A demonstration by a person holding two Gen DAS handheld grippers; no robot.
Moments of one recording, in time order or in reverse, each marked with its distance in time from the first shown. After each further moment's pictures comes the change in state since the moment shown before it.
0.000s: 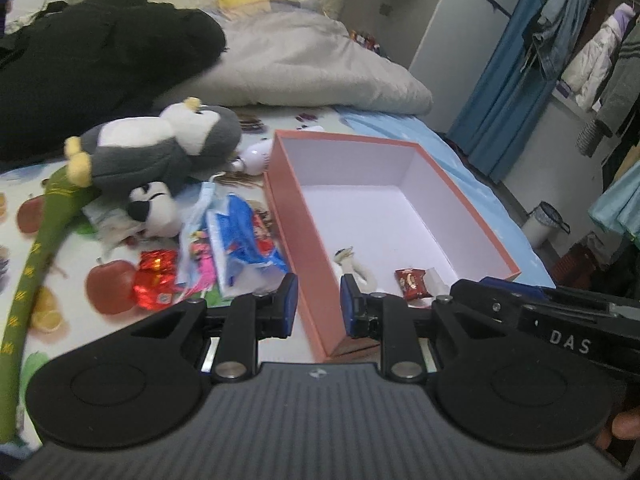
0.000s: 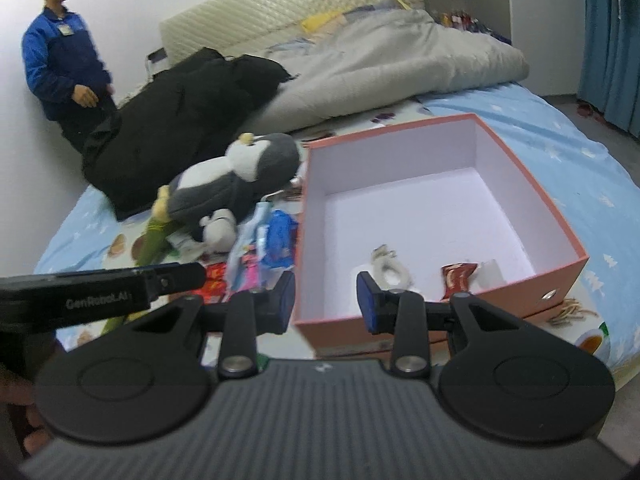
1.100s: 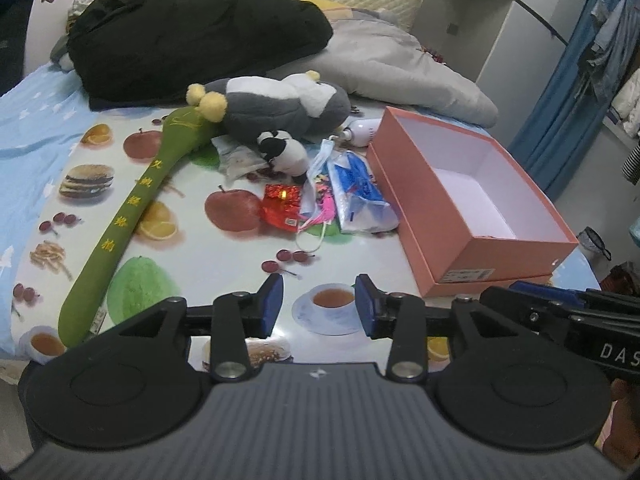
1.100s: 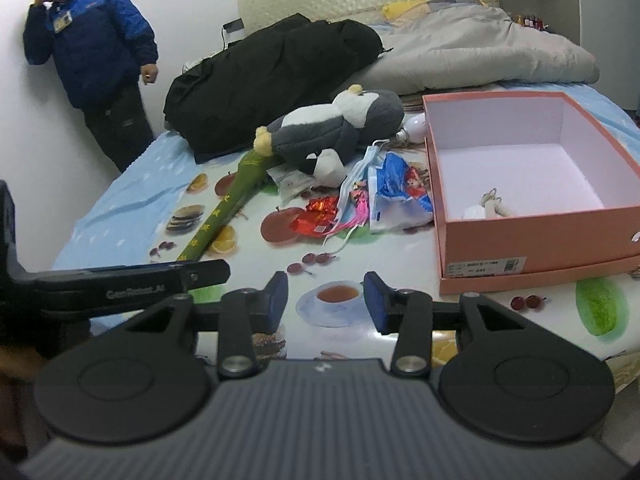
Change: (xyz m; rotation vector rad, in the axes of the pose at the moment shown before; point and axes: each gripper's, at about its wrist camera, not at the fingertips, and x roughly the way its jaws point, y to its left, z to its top) left arm -0.067 0.097 -0.104 -0.118 -0.040 0.151; right arm -0.005 0.093 -0.084 -0.101 0.041 0.140
